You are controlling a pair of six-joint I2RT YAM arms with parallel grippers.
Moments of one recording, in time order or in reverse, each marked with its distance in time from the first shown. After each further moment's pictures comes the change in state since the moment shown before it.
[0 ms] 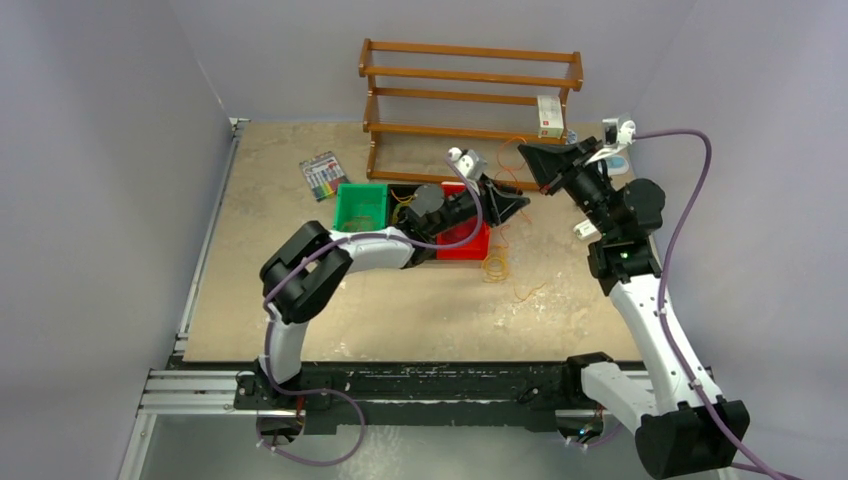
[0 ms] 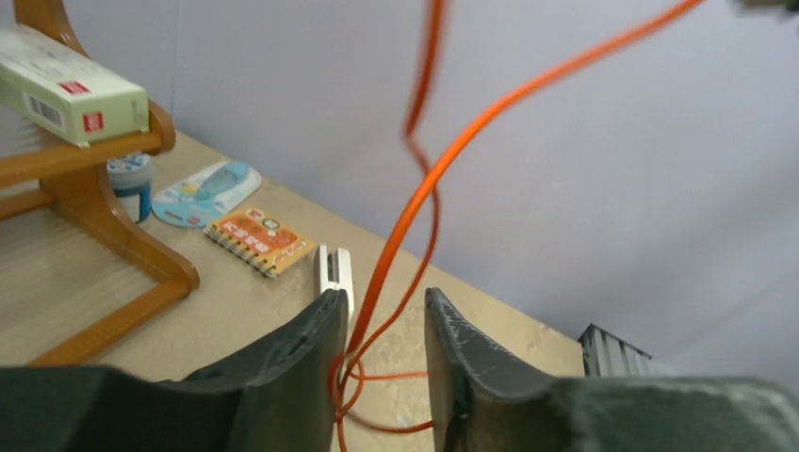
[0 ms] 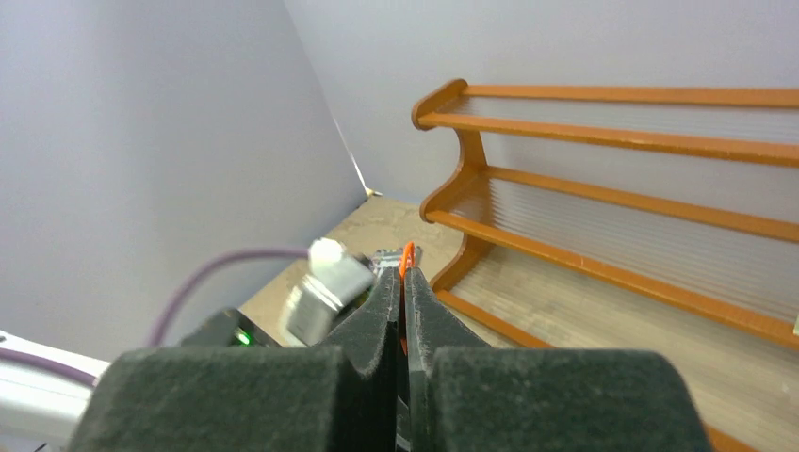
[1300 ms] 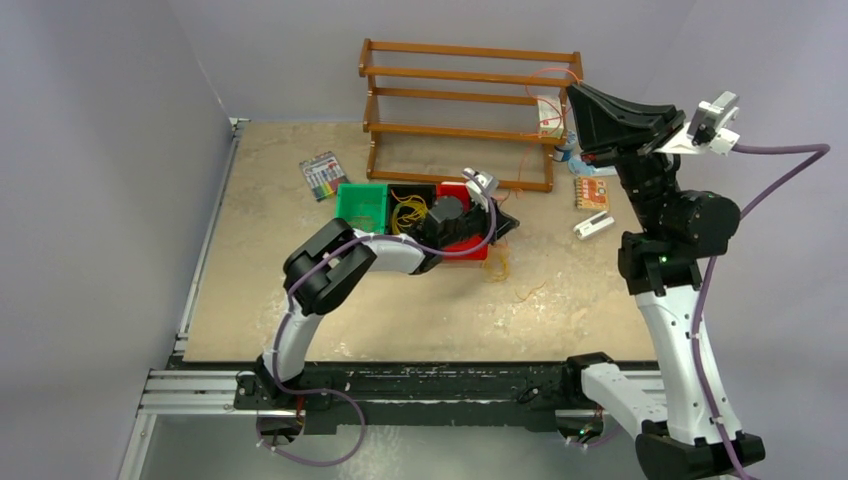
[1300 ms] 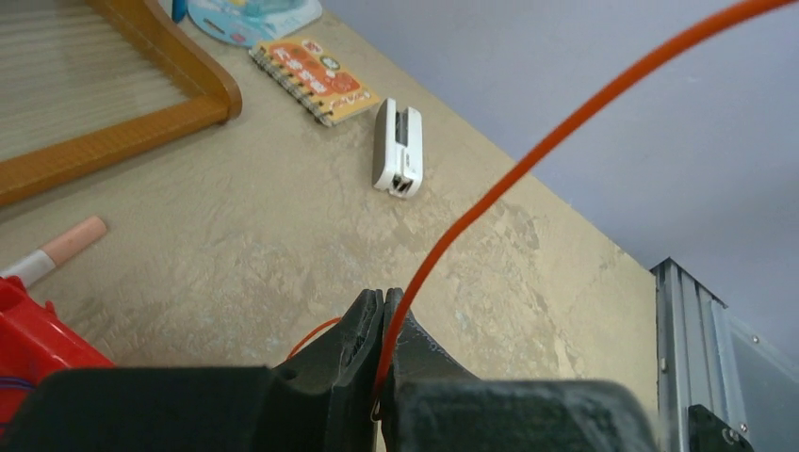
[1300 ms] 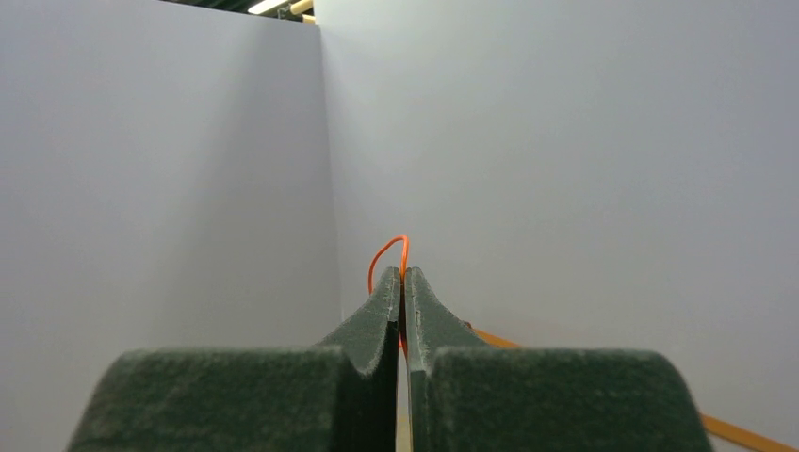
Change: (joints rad) left arm -0.026 0.184 0.036 -0.169 -0.067 -0.001; right arm 0.000 -0.032 0.339 0.129 0.064 -0.019
